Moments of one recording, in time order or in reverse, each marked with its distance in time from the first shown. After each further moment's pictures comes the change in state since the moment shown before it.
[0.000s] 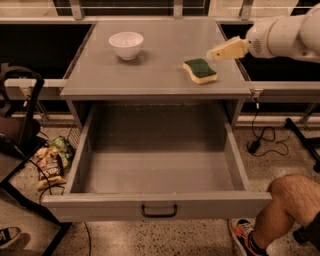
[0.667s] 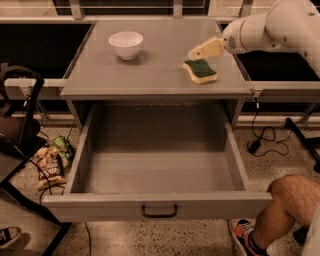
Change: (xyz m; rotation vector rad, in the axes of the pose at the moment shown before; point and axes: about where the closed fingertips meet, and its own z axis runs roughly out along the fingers) arm -0.003 0.017 0.071 -0.083 0.061 0.018
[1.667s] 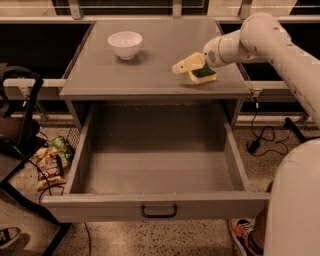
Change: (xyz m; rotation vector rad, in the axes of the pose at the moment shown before) arm 0.039 0.042 0.072 -0.148 0.088 0.115
